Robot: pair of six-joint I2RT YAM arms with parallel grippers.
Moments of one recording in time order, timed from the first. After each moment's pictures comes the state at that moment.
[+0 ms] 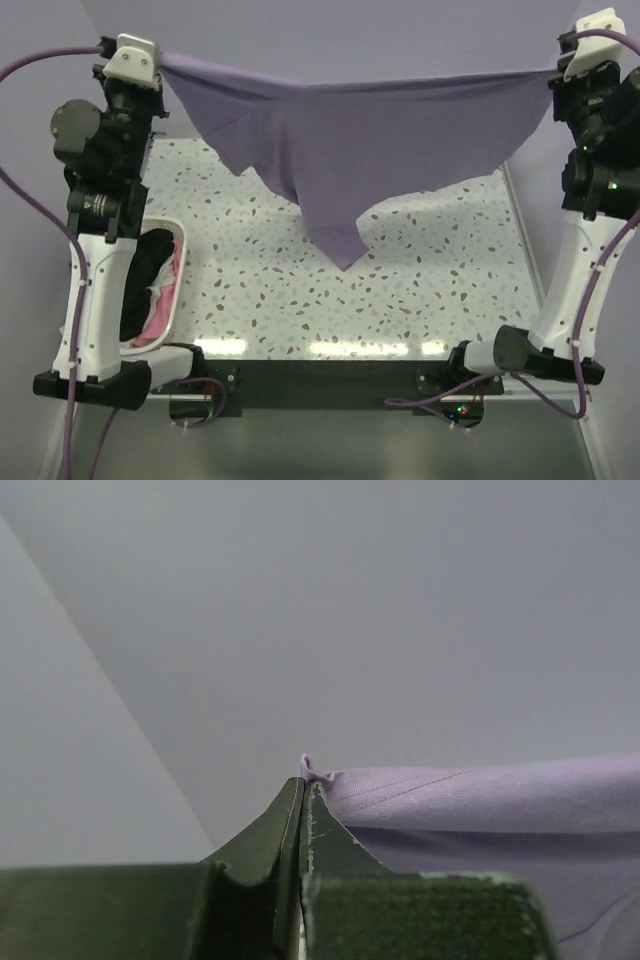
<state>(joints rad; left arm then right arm) -0.12 1.23 1.70 -0.14 -0.01 0.34 -0.25 1.39 2.07 -0.63 -0.19 -0.48</state>
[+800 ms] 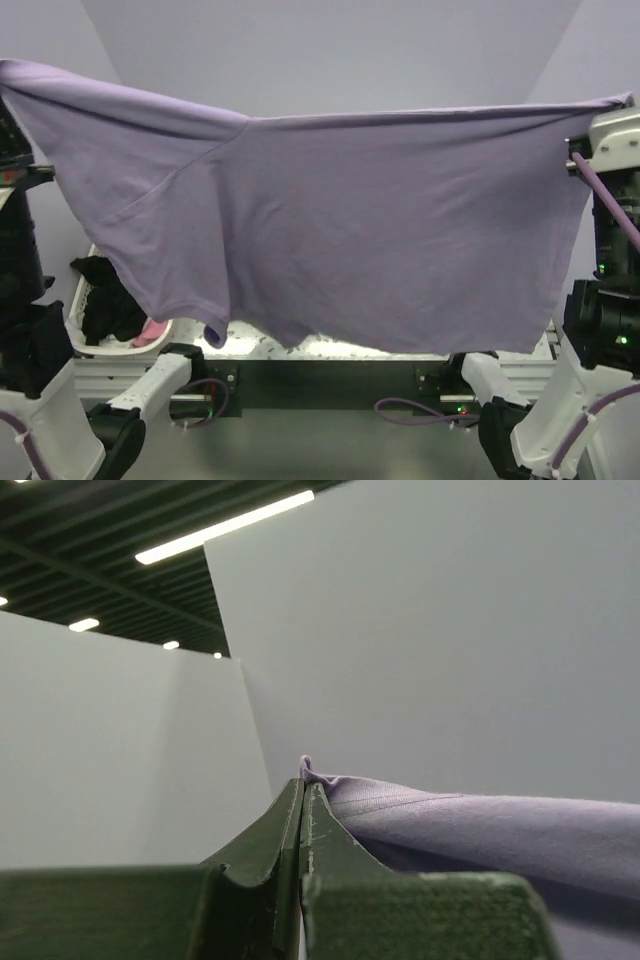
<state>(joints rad) -0.12 0.92 1.99 -0.23 -0.09 0.38 -0.25 0.95 1.98 -0.57 -0.16 -0.68</state>
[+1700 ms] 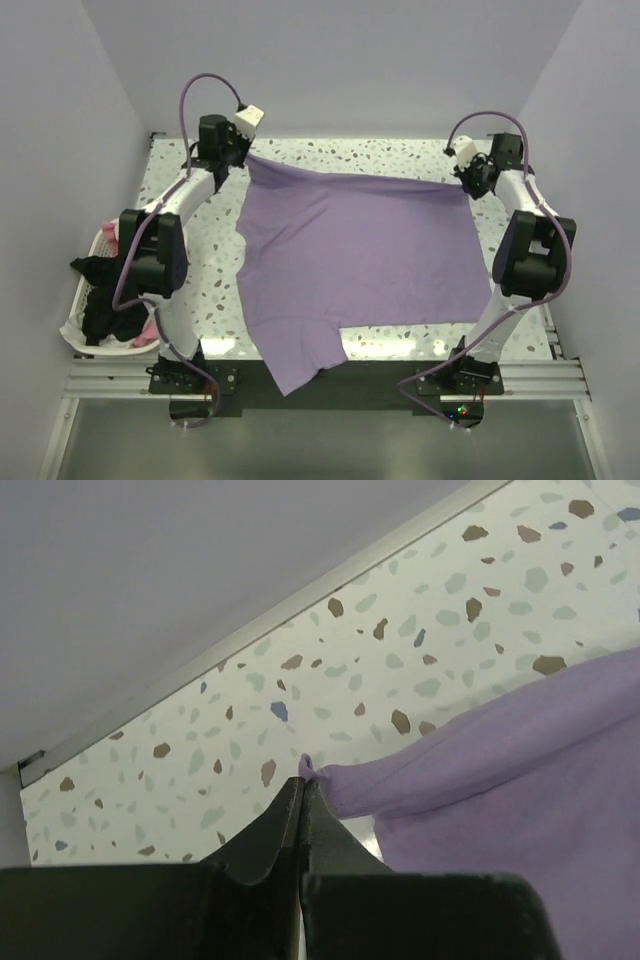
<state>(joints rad) -0.13 1.85 1.42 0.01 0.12 0.40 -0.22 1.85 1.43 -0.47 -0.30 -0.86</state>
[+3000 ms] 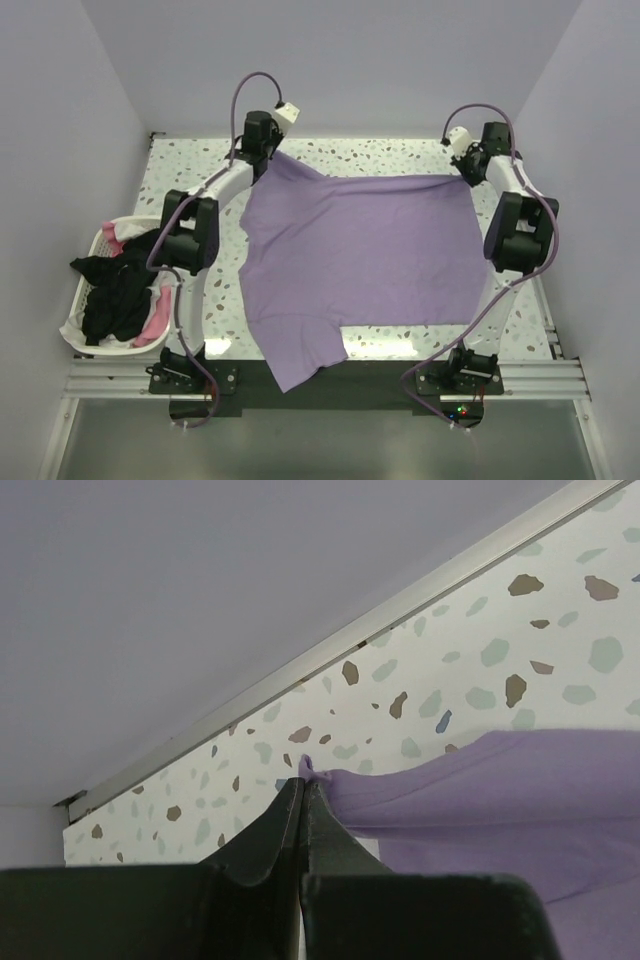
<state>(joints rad) -0.28 2.20 1.77 0.04 -0.18 0.48 -0.19 2.17 1.77 -0.49 -0.15 -0.85</state>
